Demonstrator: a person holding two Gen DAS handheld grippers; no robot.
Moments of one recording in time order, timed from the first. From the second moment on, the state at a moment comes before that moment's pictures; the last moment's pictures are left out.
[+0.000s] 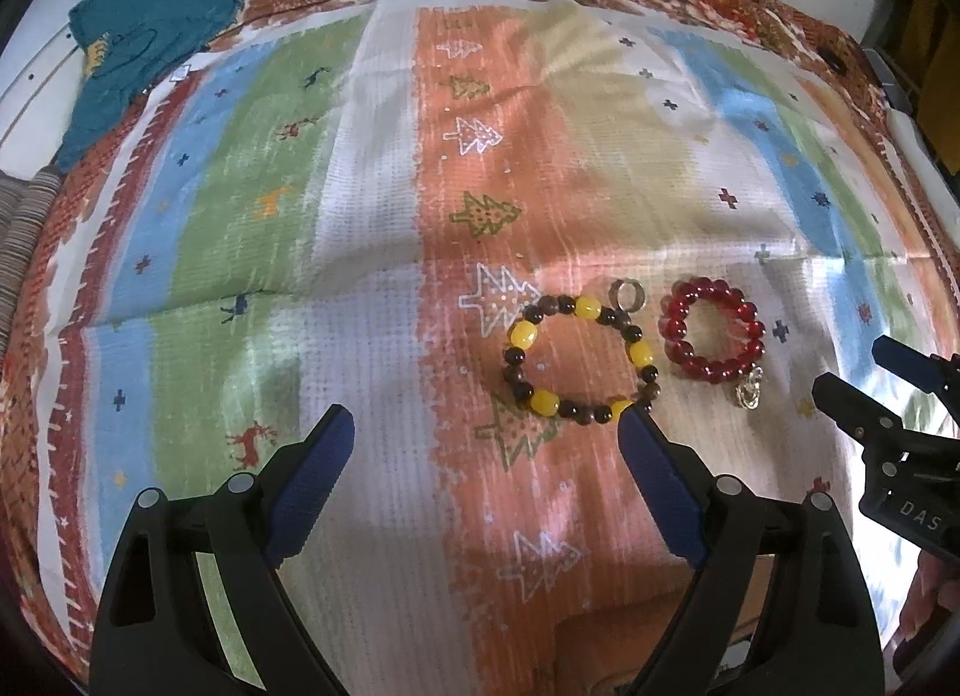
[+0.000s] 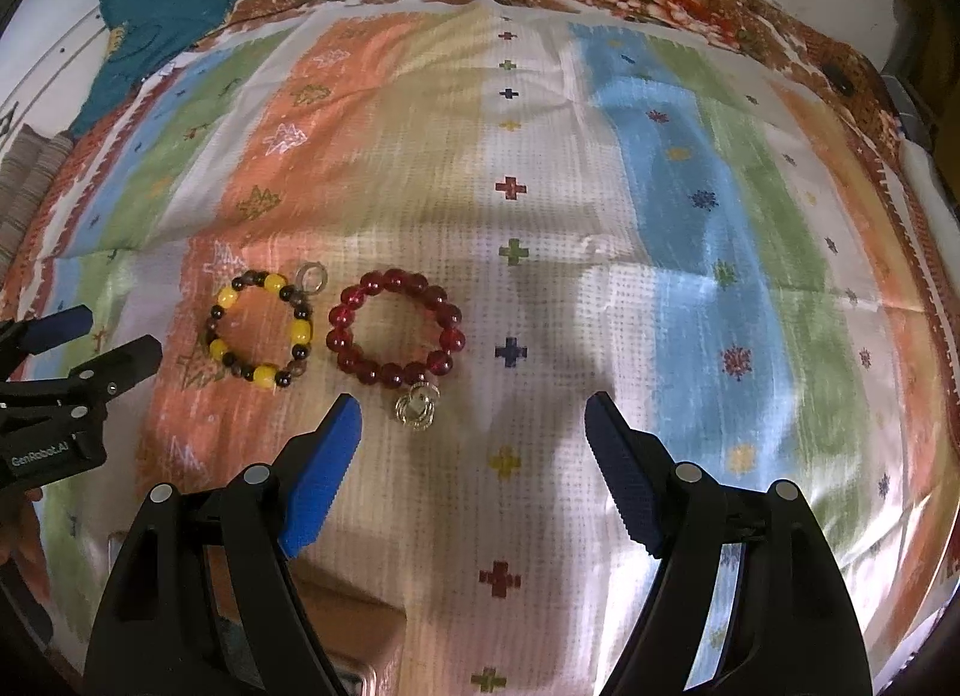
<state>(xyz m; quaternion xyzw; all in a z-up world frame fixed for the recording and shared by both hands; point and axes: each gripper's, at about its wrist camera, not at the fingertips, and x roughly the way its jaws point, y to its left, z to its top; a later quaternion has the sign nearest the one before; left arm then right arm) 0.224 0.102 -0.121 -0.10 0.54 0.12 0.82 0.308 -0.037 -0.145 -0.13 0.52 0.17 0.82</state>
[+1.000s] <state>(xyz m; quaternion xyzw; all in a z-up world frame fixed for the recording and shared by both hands) 0.264 0.099 -0.166 -0.07 0.58 0.10 0.80 0.344 -0.015 -0.188 -0.15 0.54 0.17 0.81</state>
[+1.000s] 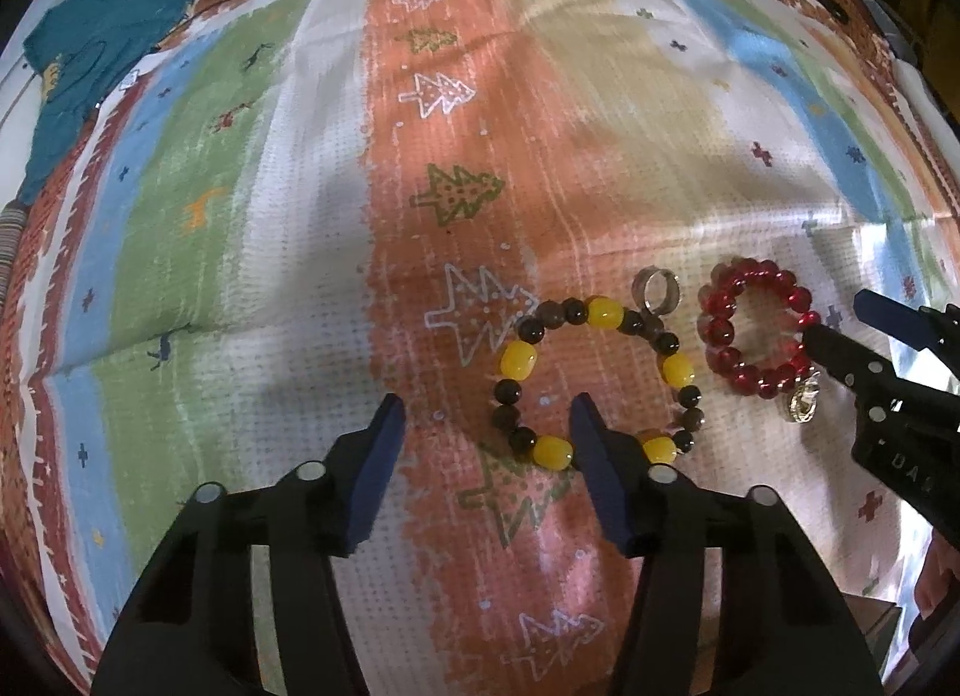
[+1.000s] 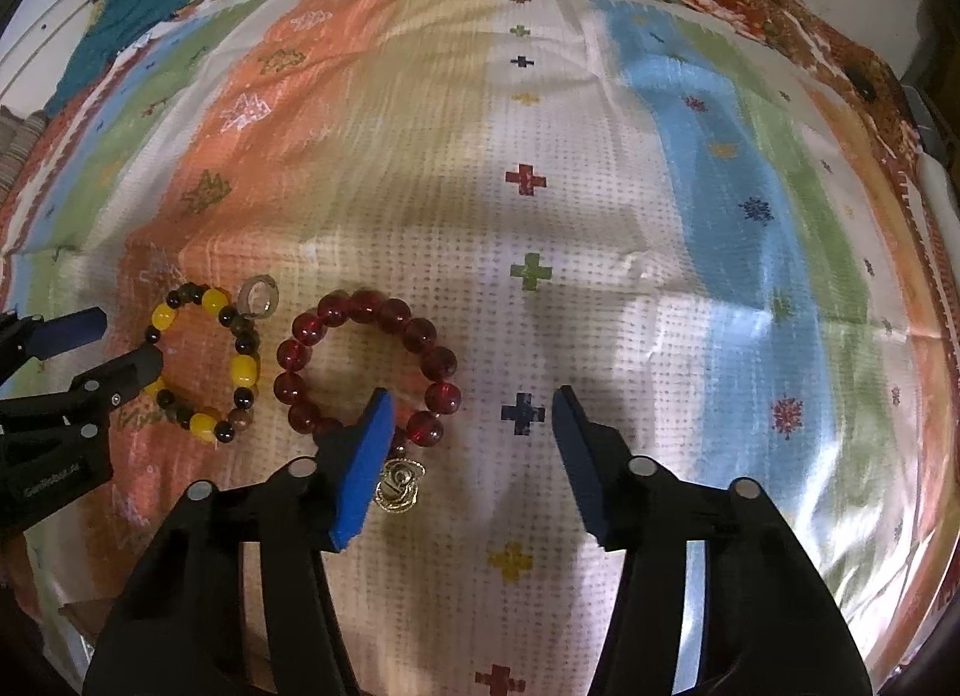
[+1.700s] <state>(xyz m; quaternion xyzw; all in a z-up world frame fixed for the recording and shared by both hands) 0.257 0.088 -0.153 -0.04 0.57 0.09 0.81 0.334 -0.001 -0.176 -0.18 0.52 0.21 0.81</state>
